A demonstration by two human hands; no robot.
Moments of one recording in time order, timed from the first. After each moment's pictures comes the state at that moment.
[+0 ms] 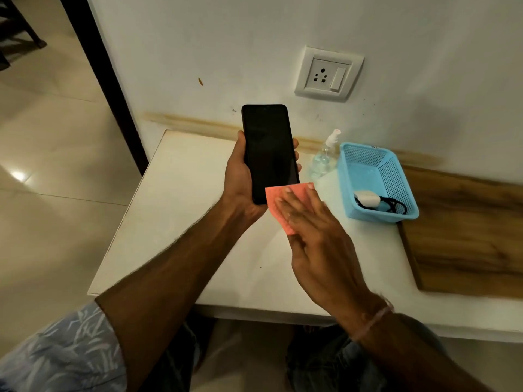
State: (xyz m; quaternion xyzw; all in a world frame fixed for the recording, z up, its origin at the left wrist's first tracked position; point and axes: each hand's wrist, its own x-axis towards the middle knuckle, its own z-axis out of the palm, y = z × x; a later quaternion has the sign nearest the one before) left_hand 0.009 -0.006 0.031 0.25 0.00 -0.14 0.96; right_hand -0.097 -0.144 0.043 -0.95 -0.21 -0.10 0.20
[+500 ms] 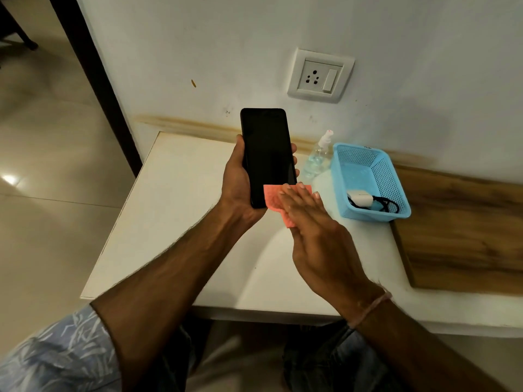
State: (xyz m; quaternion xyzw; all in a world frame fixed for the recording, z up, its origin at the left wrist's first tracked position) left_hand 0.005 -0.011 0.029 0.26 -0.01 -0.16 0.95; right_hand -0.088 -0.151 0.045 -0.95 -0.23 -0.13 0.19
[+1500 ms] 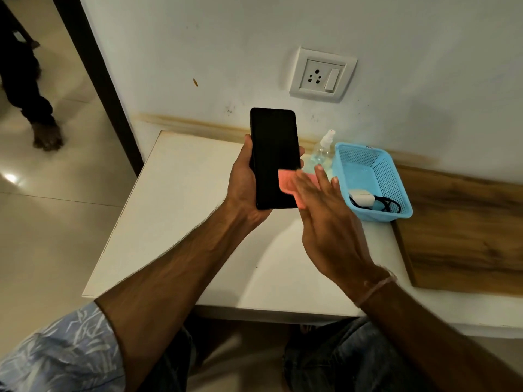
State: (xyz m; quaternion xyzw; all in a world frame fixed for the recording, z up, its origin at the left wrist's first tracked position) left_hand 0.005 -0.016 0.026 0.29 0.00 -0.16 0.95; right_hand -0.067 -0.157 0.049 -0.95 -0.21 -0.15 0.15
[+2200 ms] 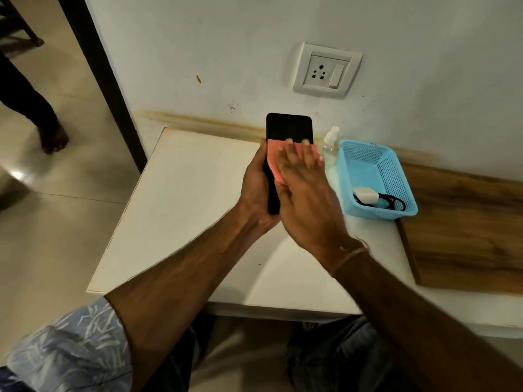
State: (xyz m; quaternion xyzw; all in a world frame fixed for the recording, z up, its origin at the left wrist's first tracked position) left_hand -0.004 -0.030 0.025 0.23 0.01 -0.19 0.95; right_hand -0.041 -0.124 0.055 -0.96 -0.20 -0.12 0.15
